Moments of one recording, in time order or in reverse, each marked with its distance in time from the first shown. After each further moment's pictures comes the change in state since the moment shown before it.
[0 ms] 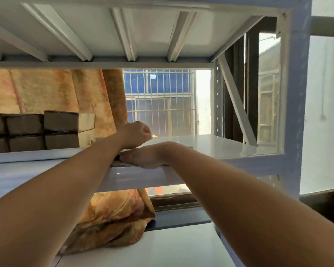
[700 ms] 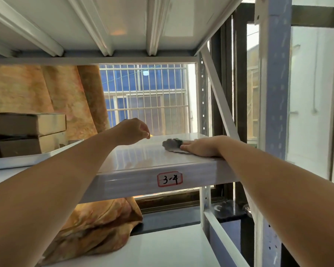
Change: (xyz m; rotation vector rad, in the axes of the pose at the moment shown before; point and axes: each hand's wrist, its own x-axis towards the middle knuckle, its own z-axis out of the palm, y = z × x) left_hand 0.055 0.038 0.035 0.048 -0.036 0.153; right_hand -0.059 0.169 -0.060 -0.045 -0.021 0.372
